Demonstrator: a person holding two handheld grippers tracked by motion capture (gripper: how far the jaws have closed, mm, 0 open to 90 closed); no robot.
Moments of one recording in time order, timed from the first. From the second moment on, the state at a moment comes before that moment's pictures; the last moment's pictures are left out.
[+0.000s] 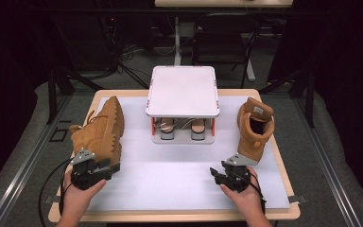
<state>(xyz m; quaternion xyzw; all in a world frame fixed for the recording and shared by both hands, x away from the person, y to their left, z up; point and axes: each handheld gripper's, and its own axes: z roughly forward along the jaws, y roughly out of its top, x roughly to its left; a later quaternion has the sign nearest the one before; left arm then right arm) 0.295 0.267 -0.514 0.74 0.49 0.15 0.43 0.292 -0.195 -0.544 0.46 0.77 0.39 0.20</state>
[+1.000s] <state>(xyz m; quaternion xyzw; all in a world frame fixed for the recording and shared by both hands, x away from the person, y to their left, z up) 0.298 0.323 -0.503 0.68 0.58 0.18 0.42 0.296 -0.198 -0.549 0.48 0.76 0.39 0.18</state>
